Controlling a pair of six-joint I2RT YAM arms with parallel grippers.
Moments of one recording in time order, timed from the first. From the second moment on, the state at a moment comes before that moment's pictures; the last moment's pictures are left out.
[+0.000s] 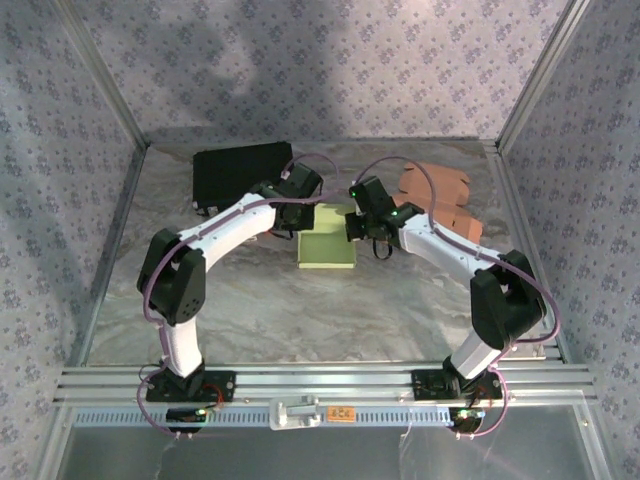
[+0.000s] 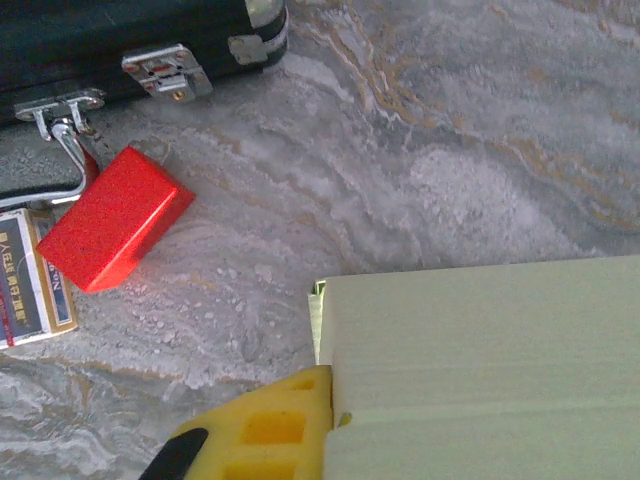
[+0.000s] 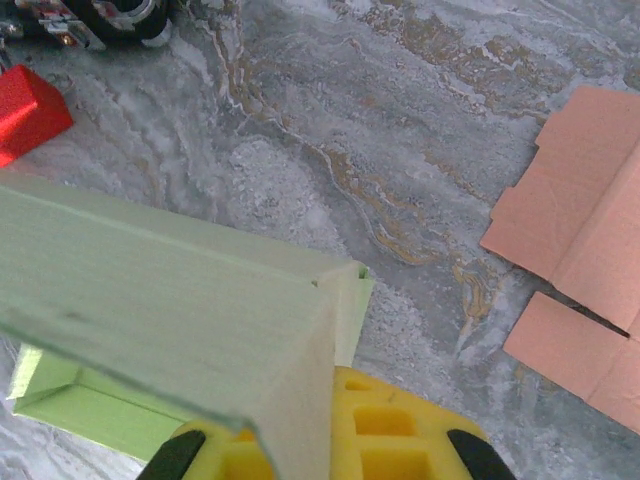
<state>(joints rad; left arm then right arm) -0.67 1.86 1.53 -0.76 -0.23 -0.55 0.59 1.62 1.18 -0.46 0.11 0.33</state>
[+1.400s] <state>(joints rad) -0.66 1.77 1.19 -0.42 -0.14 -0.63 0.71 1.54 1.00 -0.27 0.27 0.40</state>
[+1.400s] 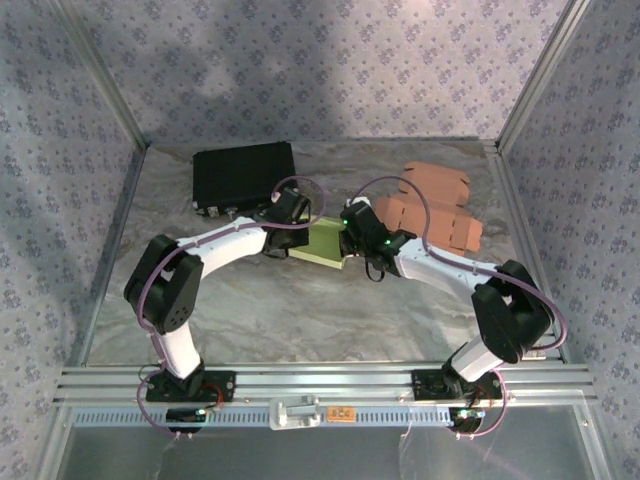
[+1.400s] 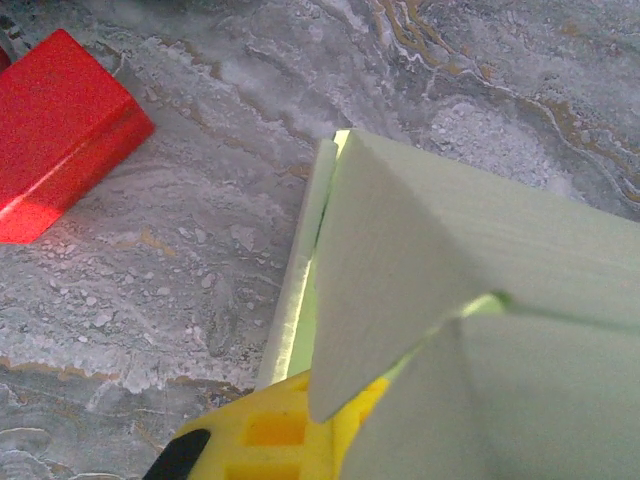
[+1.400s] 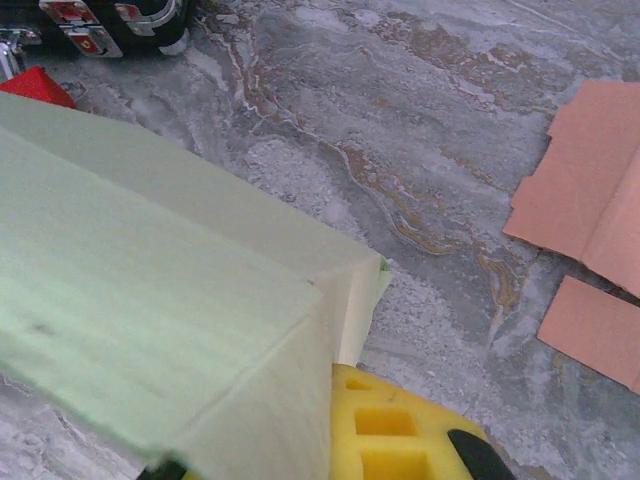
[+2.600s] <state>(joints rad) -0.63 1.81 1.25 -0.46 -0.01 -0.68 0.69 1.63 1.12 -0.37 0.24 0.67</state>
